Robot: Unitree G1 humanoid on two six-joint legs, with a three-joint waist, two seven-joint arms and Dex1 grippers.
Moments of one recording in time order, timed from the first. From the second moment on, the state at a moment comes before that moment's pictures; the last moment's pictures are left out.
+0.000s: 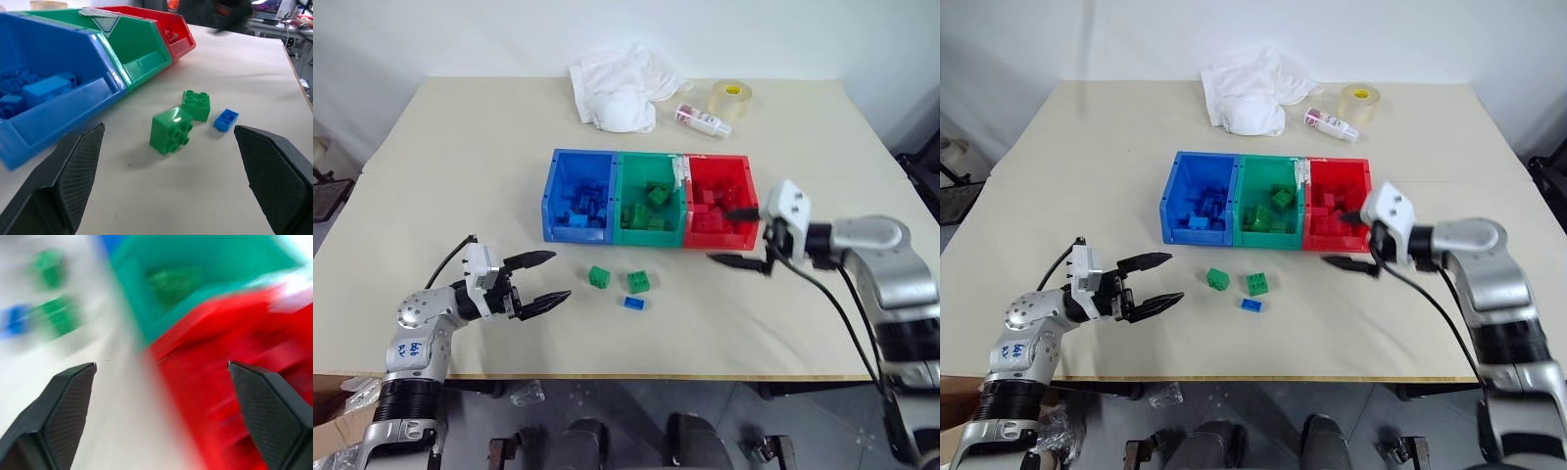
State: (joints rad) left arm -0.30 0.56 0.17 0.26 -0.48 0.00 -1.20; right arm -0.44 -0.81 -0.04 -0.09 0.34 0.46 1.17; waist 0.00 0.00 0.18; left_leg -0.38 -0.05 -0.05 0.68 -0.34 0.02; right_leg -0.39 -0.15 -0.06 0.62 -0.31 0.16
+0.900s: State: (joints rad) left arm -0.28 0.62 0.21 0.26 -0.48 0.00 -1.25; right arm -0.50 -0.68 0.19 -0.21 0.33 0.52 1.09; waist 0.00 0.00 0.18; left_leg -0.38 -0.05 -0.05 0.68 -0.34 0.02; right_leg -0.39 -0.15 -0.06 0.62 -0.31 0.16
